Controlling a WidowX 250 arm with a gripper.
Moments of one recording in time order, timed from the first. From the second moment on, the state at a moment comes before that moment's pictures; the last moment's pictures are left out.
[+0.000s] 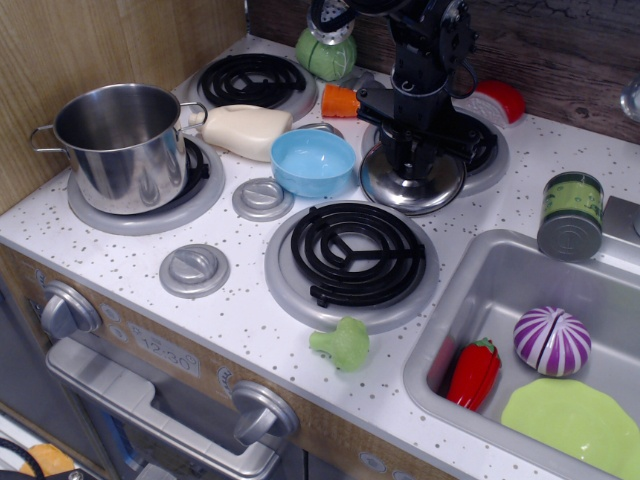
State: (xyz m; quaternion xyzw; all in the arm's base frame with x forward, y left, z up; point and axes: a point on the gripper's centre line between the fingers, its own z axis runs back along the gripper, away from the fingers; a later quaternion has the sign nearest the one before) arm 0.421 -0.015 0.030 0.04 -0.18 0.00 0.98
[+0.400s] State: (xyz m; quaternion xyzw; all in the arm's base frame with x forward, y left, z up) arm 0.397 0.000 0.092 0.07 -0.13 0.02 0.99
